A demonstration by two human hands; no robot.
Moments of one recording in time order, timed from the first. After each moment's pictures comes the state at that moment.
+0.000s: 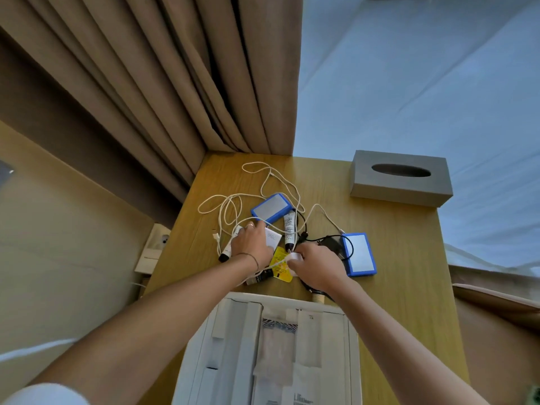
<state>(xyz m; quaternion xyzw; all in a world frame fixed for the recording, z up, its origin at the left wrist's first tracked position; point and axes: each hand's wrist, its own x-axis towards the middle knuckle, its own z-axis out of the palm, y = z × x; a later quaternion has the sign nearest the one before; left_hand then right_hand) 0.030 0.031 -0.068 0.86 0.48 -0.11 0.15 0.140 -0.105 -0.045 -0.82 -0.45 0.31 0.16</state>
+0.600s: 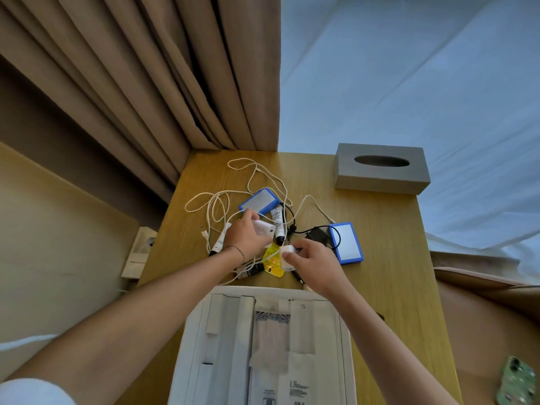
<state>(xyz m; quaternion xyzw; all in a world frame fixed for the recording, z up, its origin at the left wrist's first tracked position) 0.032 0.031 -0.063 0.82 0.48 0.00 0.32 0.126 -0.144 -0.019 -0.81 -0.32 0.35 0.34</state>
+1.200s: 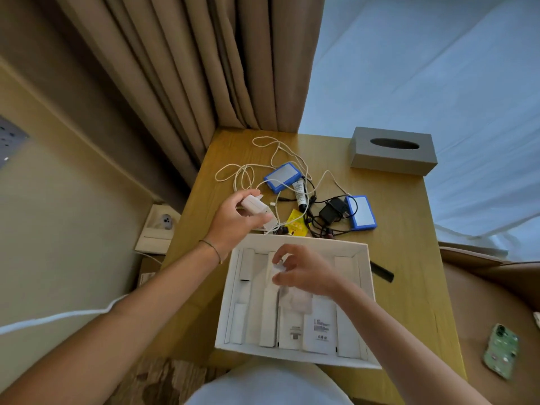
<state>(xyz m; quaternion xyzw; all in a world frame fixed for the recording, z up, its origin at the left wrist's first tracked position) -0.107 -0.019 0.051 0.66 0.41 0.19 0.60 0.008 -0.172 0.006 -0.72 -0.40 0.49 0.28</state>
